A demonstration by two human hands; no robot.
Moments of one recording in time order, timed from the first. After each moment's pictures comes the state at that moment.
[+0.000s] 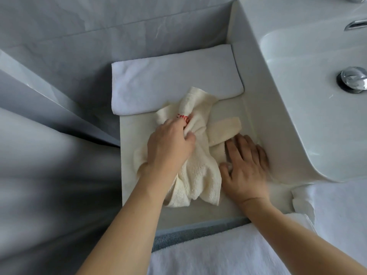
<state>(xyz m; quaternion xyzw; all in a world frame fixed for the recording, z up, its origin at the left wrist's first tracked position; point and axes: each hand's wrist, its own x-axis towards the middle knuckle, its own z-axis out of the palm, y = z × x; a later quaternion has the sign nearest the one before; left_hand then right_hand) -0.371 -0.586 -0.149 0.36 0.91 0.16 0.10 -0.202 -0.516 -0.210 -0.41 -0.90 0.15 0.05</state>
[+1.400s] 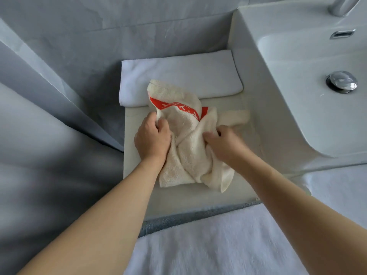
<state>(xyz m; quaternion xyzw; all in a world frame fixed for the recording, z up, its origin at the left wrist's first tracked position) -0.387 -0.624 -0.204 0.19 0.90 0.40 0.02 -0.252 -0.507 -0.178 -0.44 -0.79 0.44 0.03</state>
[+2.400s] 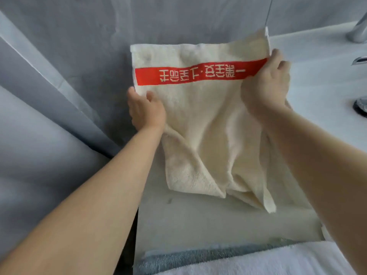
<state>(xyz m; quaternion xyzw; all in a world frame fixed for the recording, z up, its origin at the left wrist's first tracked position) -0.483 -0.576 -0.126 0.04 0.87 0.49 -0.05 -0.335 -0.412 -0.082 -0.51 -0.77 0.26 0.29</state>
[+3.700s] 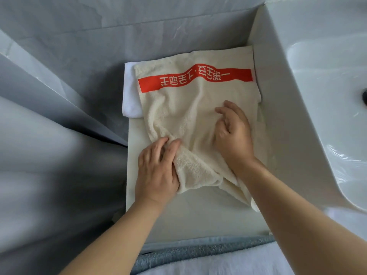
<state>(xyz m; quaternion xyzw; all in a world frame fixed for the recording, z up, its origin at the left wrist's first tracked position) -0.378 -0.662 -0.213 0.41 0.89 0.18 0.01 -0.307 -0.473 -0.185 -0.38 -0.80 0.41 0.21</state>
